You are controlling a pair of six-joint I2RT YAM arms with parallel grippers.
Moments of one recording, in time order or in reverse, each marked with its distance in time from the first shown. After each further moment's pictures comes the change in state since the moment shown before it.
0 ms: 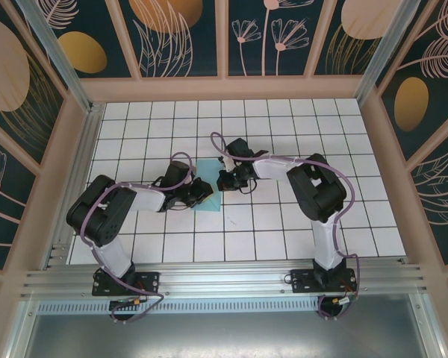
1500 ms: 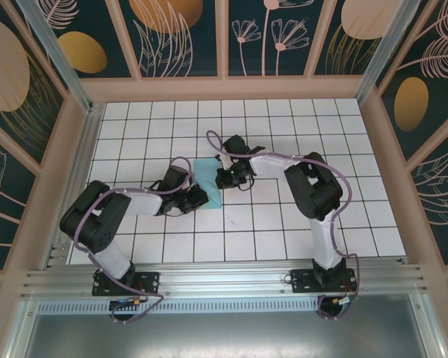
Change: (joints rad) left arm -0.006 -0.065 -0.040 -0.137 -0.045 0.132; right arm 0.003 0.034 0.084 -0.071 0.035 -0.080
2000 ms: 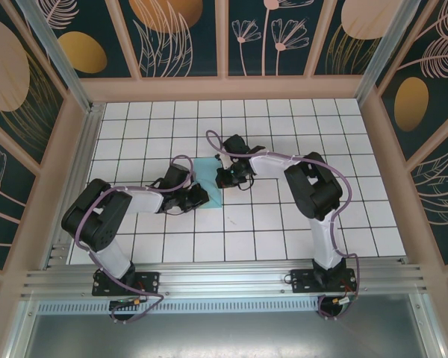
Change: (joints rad) left arm 0.000 0.017 0.029 -0.029 0.008 0.039; right arm 0.000 0.002 0.008 -0.004 0.013 -0.018
